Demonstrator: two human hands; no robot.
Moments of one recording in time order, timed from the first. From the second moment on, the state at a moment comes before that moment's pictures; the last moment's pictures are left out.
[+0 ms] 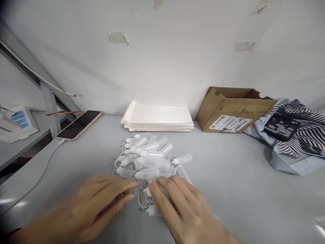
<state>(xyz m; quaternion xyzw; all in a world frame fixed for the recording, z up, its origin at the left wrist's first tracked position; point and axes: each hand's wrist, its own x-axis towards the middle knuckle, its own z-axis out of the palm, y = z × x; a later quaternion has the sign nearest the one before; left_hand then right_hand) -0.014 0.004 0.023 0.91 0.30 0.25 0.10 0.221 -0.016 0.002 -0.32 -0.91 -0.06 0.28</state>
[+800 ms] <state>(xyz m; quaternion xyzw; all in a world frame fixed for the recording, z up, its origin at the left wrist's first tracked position) -0.004 0.001 0.007 0.91 0.25 0.32 0.00 0.219 -0.018 0.009 -0.32 -0.92 -0.02 0.23</state>
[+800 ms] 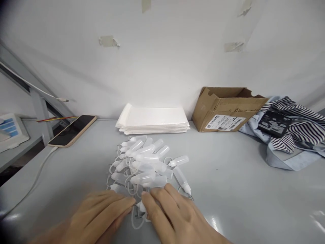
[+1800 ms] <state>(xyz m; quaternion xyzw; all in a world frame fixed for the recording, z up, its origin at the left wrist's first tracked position) -0.007 0.008 -0.003 0.88 0.28 0.38 0.03 0.245 0.027 -0.011 -0.49 -0.82 0.08 0.28</state>
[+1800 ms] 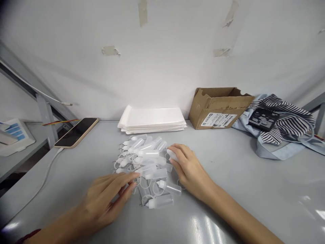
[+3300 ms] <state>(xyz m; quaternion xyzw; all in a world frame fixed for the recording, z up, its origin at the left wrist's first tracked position) -0.014 0.020 0.004 0.86 0.30 0.41 -0.02 0.211 0.167 0.025 -0.42 -0.88 -0.14 0.20</state>
